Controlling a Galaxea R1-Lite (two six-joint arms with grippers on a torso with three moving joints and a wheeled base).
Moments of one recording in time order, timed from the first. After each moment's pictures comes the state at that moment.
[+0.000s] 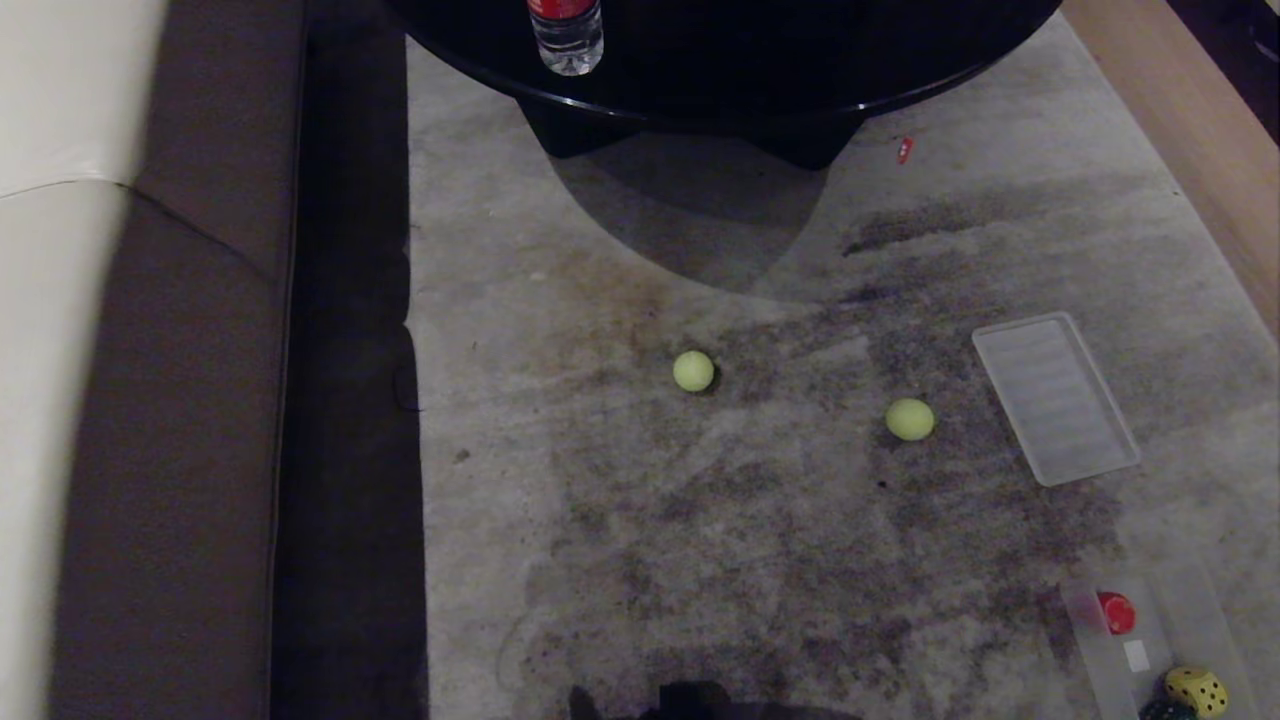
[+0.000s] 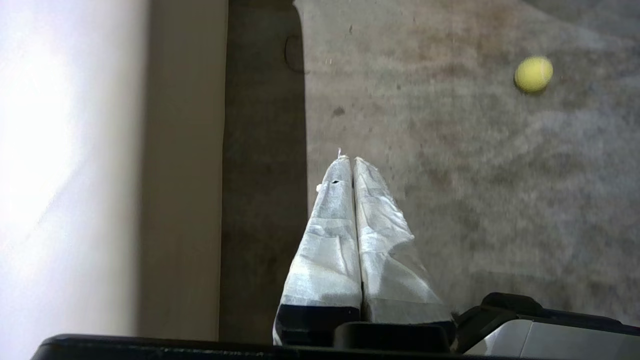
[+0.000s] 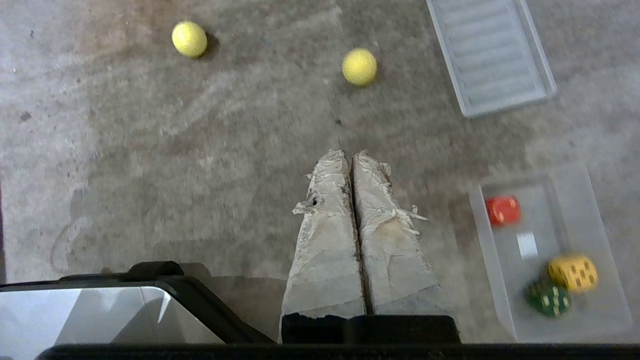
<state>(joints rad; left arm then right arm) 0.00 0.00 0.00 0.00 0.06 -0.09 0.00 0.00 0.00 -0.03 0.00 0.03</state>
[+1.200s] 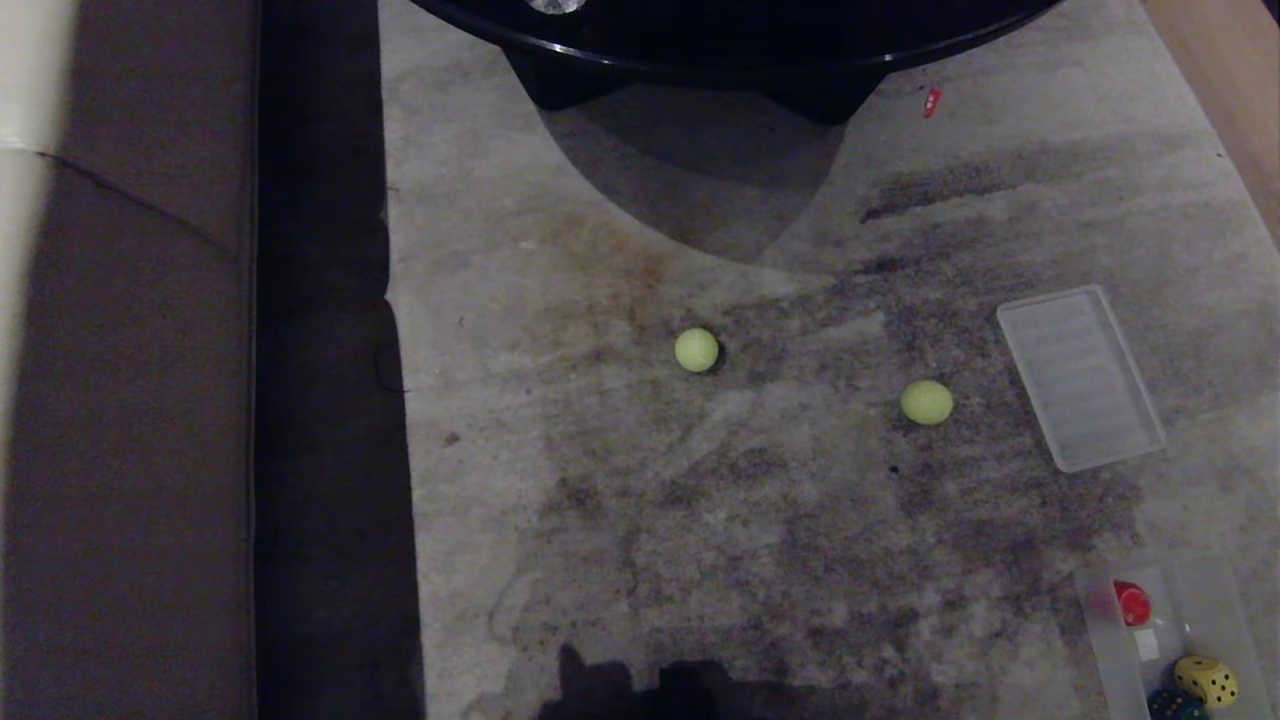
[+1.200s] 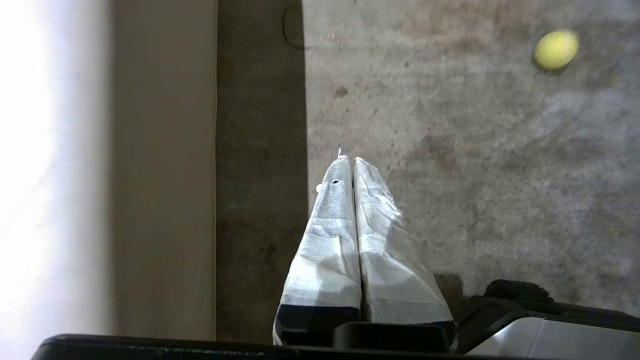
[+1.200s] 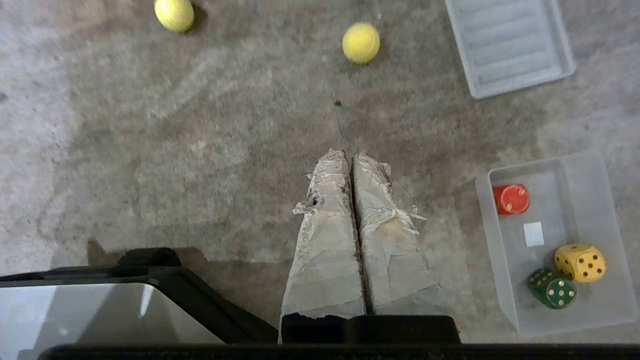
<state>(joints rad) 0.00 0.00 0.00 0.00 0.06 -0.09 0.00 0.00 0.00 -0.03 0.00 0.03</state>
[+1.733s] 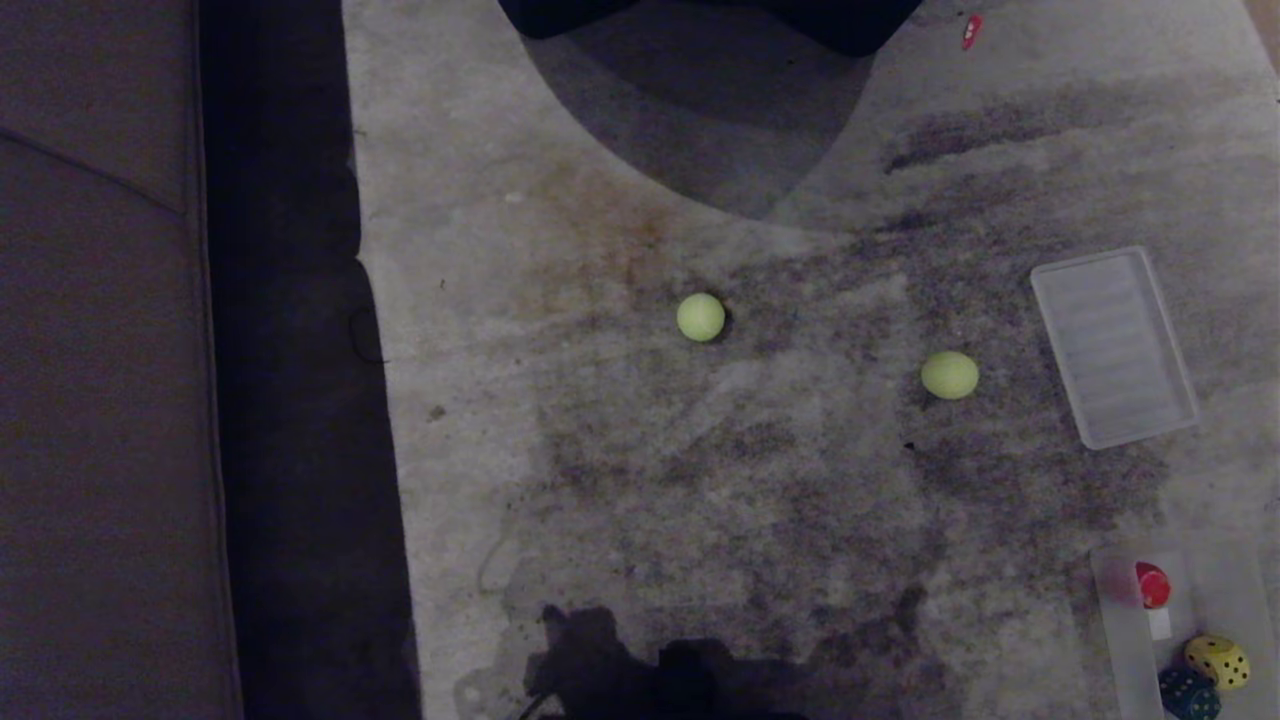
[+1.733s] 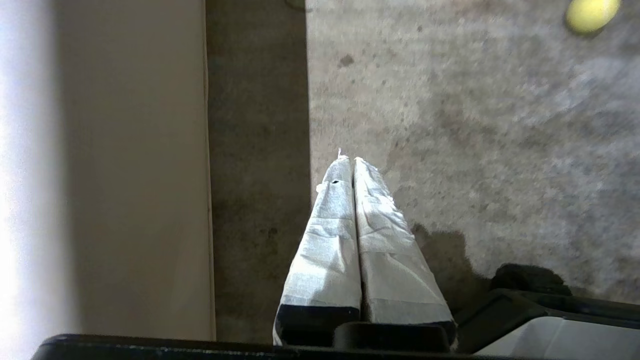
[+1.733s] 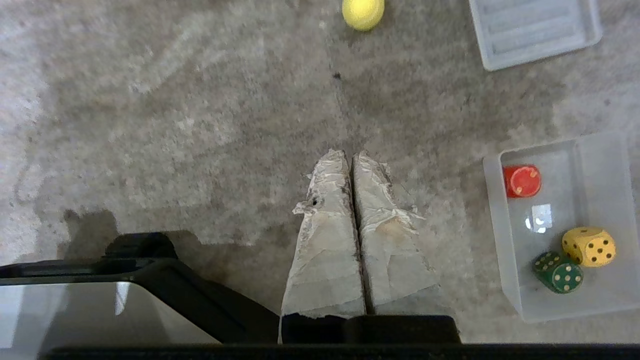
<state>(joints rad) 0.00 0.00 0.00 0.00 0.06 -0.09 0.00 0.00 0.00 -0.03 0.00 0.03</state>
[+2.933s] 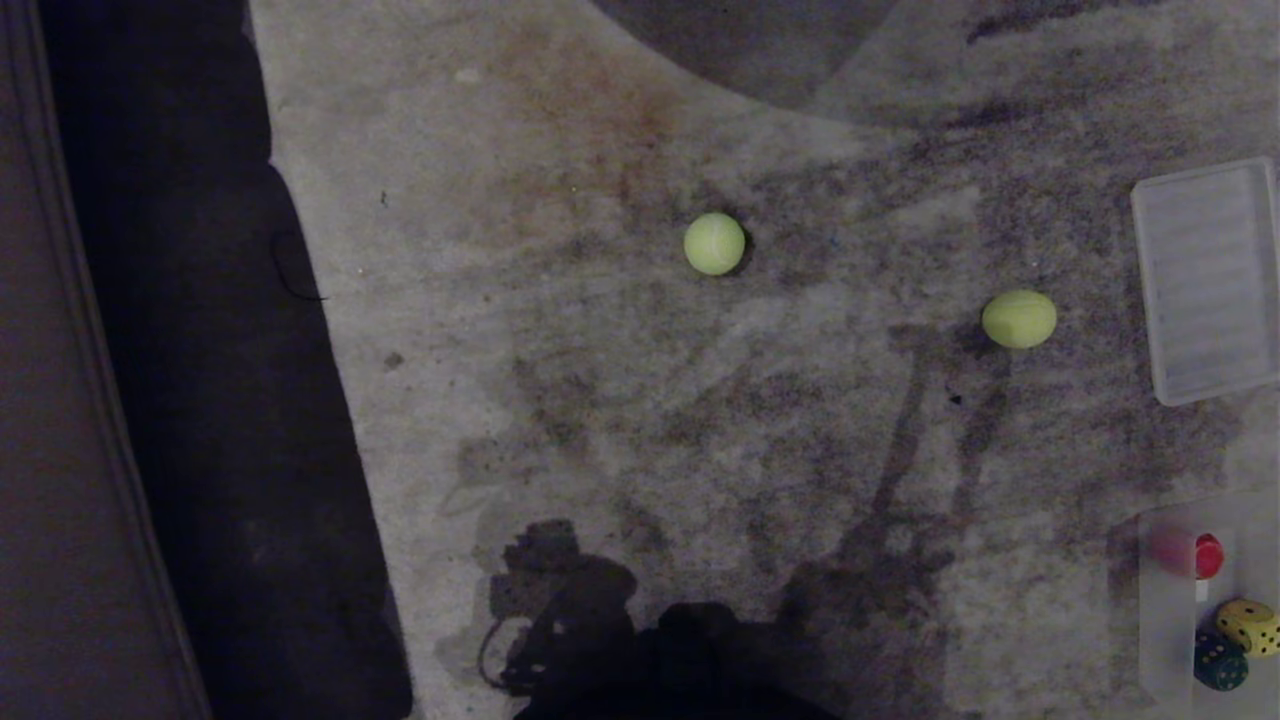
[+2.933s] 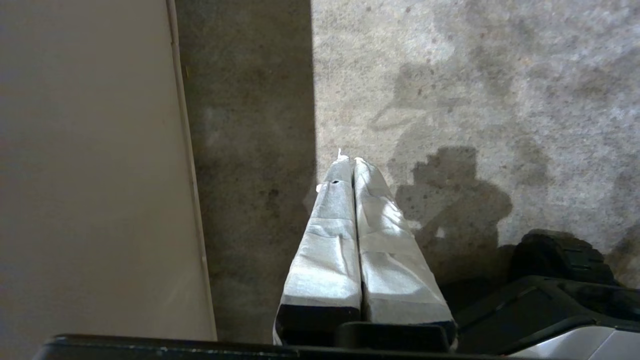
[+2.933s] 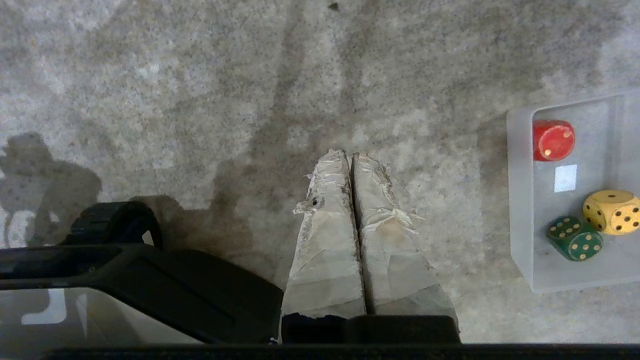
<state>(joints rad) 0.00 0.00 0.00 0.00 0.06 -0.08 0.00 0.00 0.00 -0.03 0.00 0.03</state>
